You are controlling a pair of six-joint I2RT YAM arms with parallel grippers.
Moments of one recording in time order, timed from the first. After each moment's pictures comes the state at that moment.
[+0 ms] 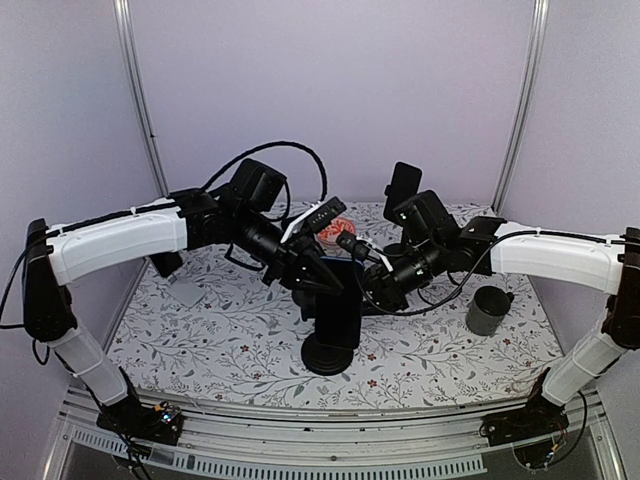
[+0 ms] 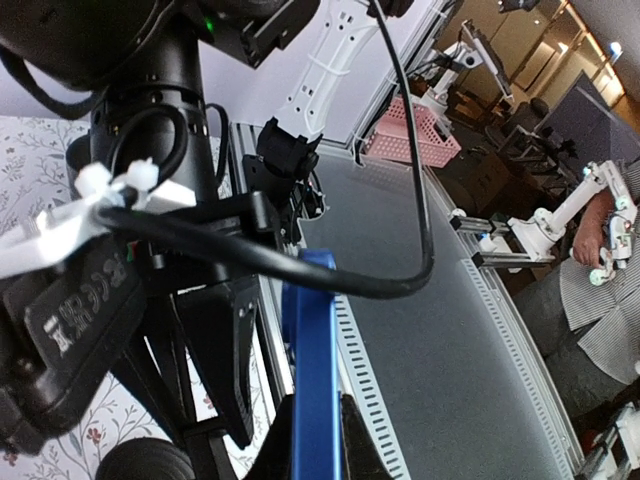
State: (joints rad) left arm -0.86 1.63 1.41 -0.47 1.06 0.19; right arm 0.85 1.54 1.17 -0.41 -0.82 -0.02
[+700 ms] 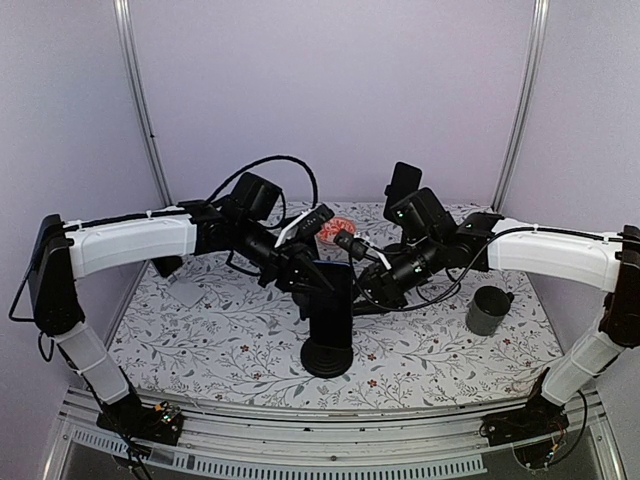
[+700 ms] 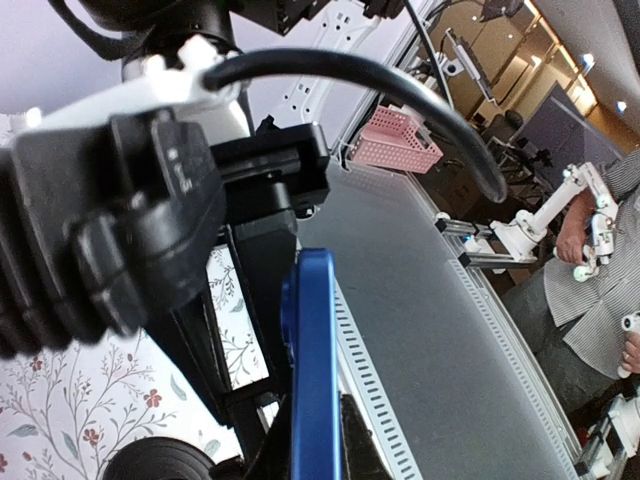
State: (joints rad) left arm -0.77 1.68 1.32 -0.36 1.20 0.23; right arm 0.85 1.56 1.21 -0.45 -0.84 -0.02
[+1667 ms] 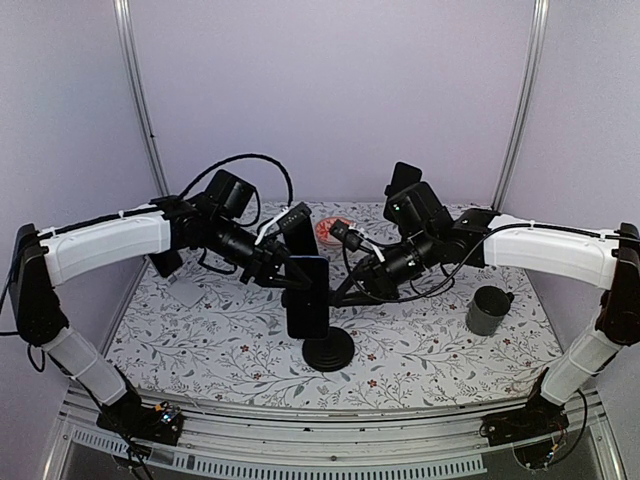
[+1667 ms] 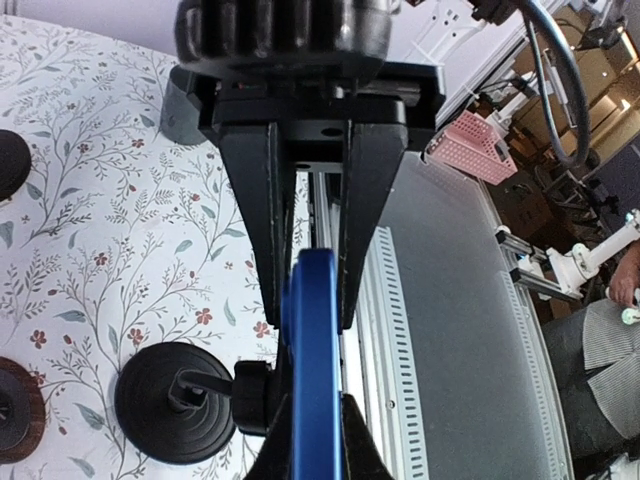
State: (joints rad) left arm -0.68 1.55 1.24 -0.51 0.99 0.20; right arm 0.84 1.59 1.25 -0.43 -0.79 0.00
